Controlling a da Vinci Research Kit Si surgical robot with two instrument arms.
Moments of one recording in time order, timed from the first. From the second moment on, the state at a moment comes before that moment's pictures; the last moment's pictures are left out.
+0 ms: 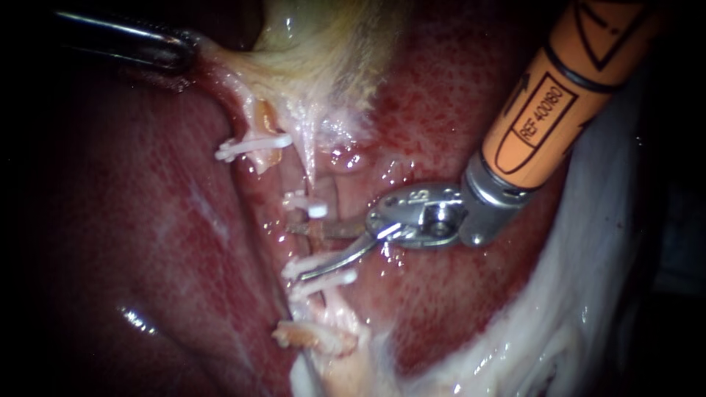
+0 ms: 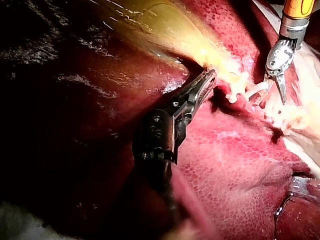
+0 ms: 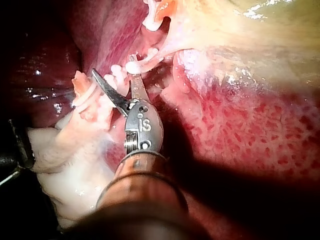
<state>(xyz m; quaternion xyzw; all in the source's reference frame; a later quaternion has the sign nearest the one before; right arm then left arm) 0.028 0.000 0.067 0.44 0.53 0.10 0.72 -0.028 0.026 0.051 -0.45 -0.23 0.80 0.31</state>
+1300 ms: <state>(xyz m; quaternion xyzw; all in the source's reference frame) 0.032 0.001 0.063 0.47 0.56 0.11 0.67 -0.028 0.026 0.050 -0.45 -0.23 0.80 0.31</state>
